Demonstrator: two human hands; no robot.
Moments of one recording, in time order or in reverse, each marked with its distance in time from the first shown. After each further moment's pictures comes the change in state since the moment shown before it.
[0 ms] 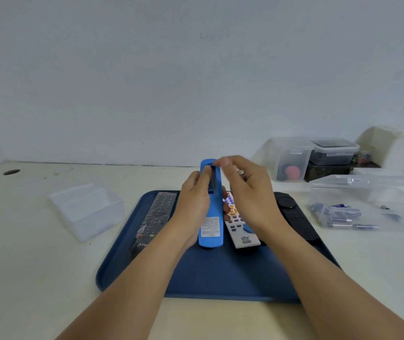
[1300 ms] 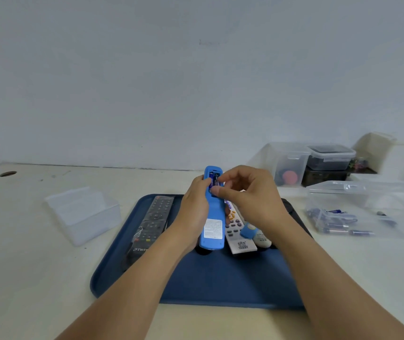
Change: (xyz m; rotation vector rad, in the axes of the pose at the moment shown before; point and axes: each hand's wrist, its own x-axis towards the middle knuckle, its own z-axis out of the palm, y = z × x) left_hand 0.001 -0.003 0.002 0.006 -0.030 -0.058; right_hand 0.009 0.009 -0.018 -0.103 -0.043 0.095
